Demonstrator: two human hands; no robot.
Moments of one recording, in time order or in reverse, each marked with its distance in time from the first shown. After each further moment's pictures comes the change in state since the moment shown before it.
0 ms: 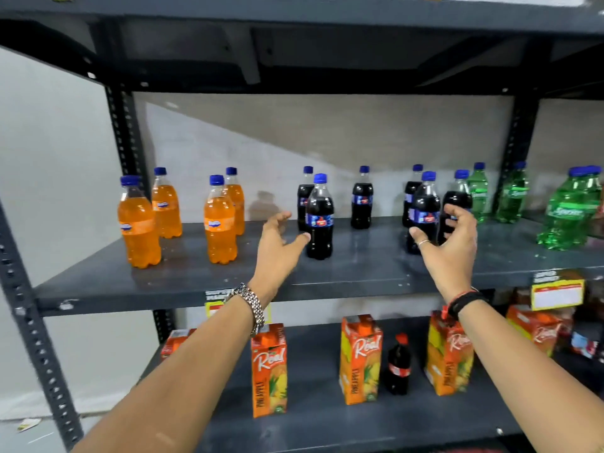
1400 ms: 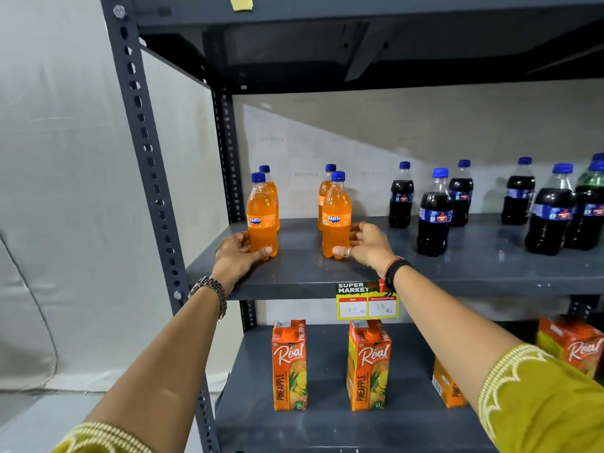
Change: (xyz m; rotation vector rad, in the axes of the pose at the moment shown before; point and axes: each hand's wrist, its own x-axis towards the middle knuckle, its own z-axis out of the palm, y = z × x) left_hand 0.024 -0.072 -0.262 0.231 0.067 -0.309; right_hand -0.113 -0.137 0.223 0.040 -0.822 0.257
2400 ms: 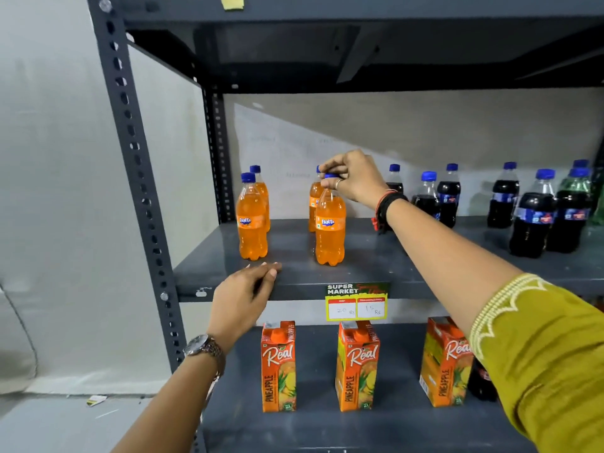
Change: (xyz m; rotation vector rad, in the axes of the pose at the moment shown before) left_hand -0.072 -0.020 0.025 0.496 0.138 0.580; right_hand 0.019 -0.099 -0.046 -0.150 0.079 -0.453
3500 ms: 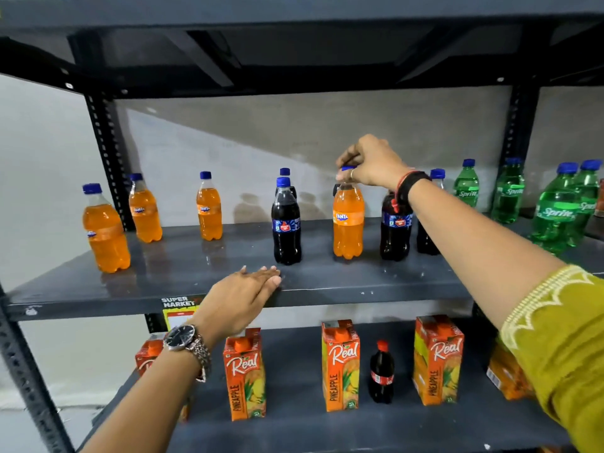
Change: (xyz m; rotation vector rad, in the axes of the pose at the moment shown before) left_hand 0.034 0.218 0.128 0.218 -0.482 0.114; right_hand -0.023 0.146 -0.245 -0.261 -0.031 0.097
